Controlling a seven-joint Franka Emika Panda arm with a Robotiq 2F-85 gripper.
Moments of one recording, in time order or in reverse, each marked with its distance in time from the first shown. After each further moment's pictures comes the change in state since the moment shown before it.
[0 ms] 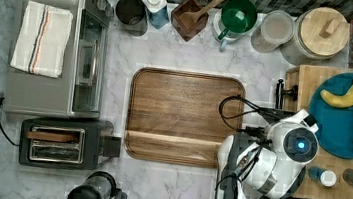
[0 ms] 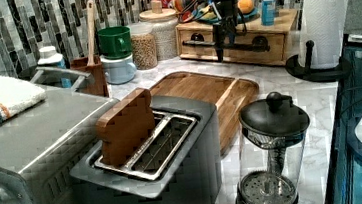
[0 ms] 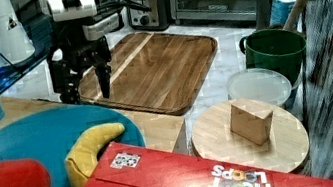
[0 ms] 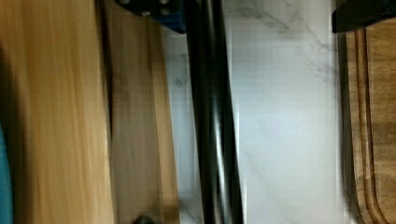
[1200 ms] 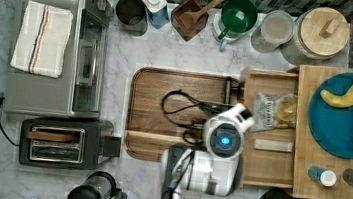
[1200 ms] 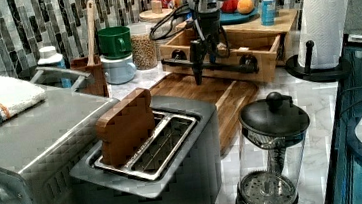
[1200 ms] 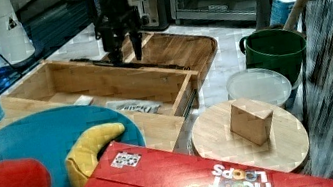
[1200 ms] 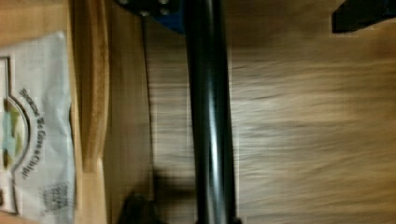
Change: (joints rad) arm 0.106 -0.123 0.229 -0.182 -0.041 0.060 0.314
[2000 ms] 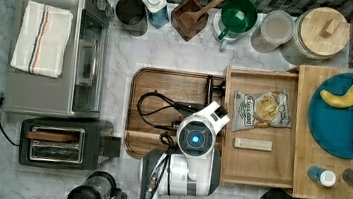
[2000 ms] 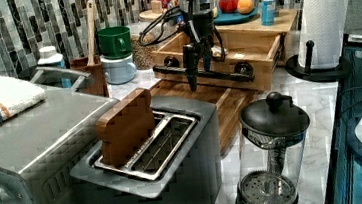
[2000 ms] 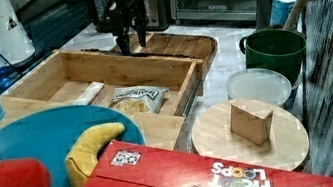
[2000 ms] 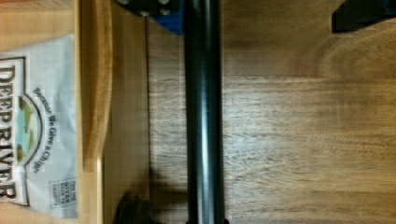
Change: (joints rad) arm -0.065 -0.048 0.164 -0.018 -0.040 -0.052 0.118
